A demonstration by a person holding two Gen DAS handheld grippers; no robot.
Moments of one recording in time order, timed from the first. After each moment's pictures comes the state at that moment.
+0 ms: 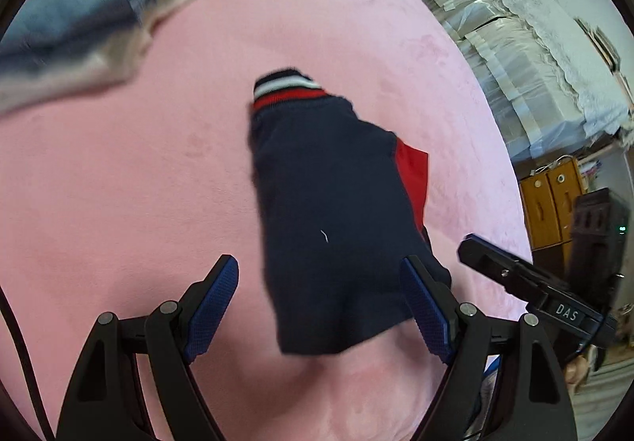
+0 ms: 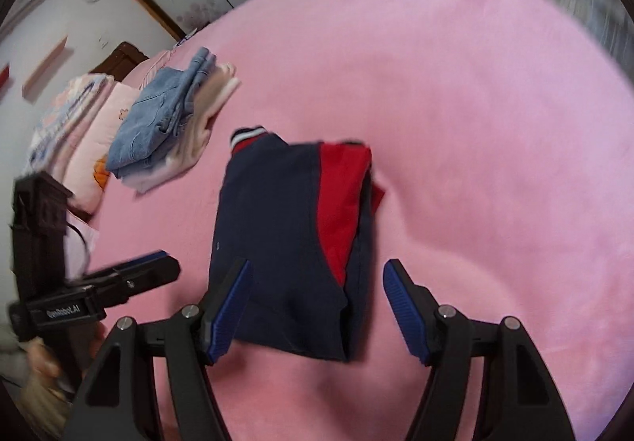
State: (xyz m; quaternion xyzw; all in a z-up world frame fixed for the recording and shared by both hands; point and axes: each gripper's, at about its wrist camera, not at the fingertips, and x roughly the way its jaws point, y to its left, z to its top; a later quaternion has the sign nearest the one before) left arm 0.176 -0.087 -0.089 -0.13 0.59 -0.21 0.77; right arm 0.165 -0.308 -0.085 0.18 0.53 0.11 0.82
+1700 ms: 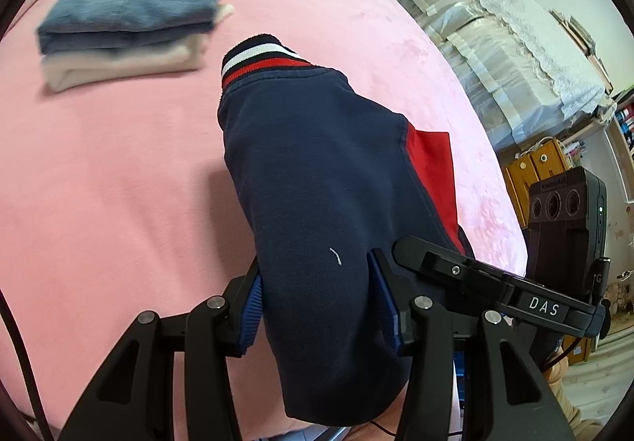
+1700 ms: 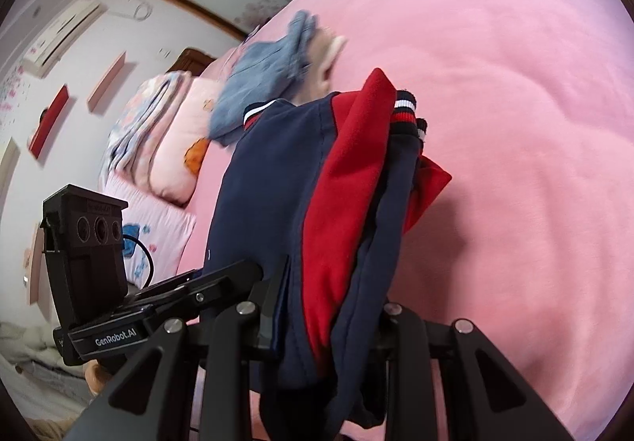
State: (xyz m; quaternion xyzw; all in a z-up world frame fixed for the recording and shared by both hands) left arm 0.079 -0.009 -0.019 -0.12 0.56 -0.22 0.79; right arm 0.094 -0.189 -0.067 0.29 0.51 0.23 0.78
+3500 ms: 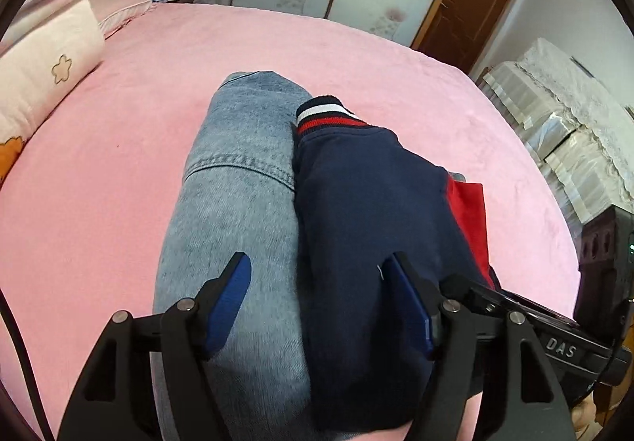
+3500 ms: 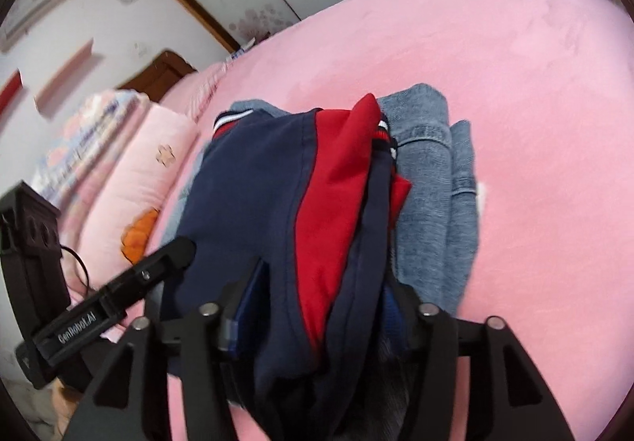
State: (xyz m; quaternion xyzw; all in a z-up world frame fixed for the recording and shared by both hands) left arm 0.458 0.198 -0.036 -0.12 0.45 -0.08 0.88; right arm 0.461 0.012 -0.075 0.19 0.48 0.18 0.84
